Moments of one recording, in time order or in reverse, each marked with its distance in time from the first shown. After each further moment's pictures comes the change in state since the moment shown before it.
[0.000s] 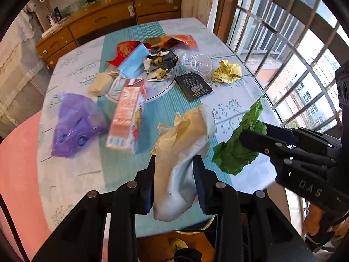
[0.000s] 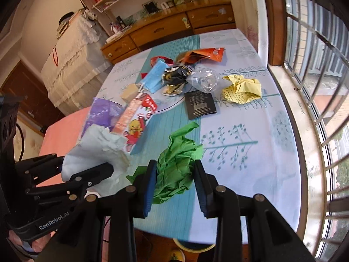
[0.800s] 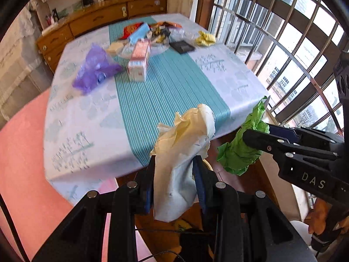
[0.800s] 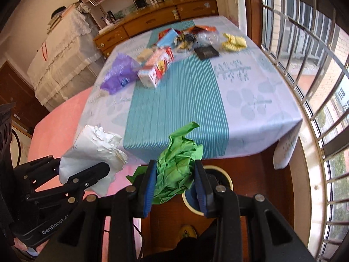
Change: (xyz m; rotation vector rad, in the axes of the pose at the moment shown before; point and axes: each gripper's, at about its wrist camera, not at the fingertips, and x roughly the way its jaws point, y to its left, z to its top) left arm -0.069 0.037 -0.181 0.057 -0.010 -0.101; right arm -0.052 0.095 -0.160 0.073 0.035 -0.142
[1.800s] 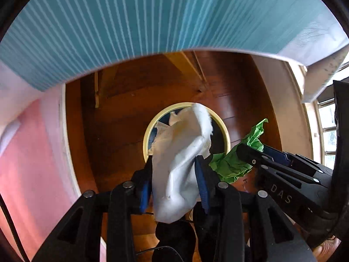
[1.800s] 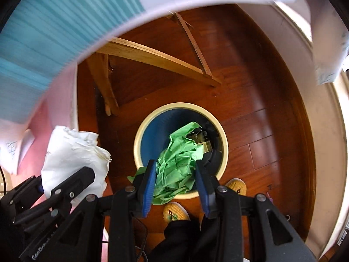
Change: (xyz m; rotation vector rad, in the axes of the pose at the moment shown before) left arm 0.307 -0.016 -0.103 -0.178 0.285 0.021; right arm 0.269 -0.129 -0.123 0.212 0.305 -0.095
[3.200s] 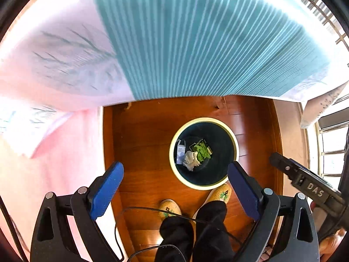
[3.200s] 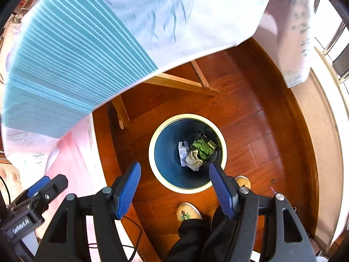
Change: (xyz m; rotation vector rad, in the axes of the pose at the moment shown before) left arm -0.106 0.044 0.003 -0.134 -0.068 0.089; right arm -0.089 0.002 -0.001 0.074 -0.072 0.056
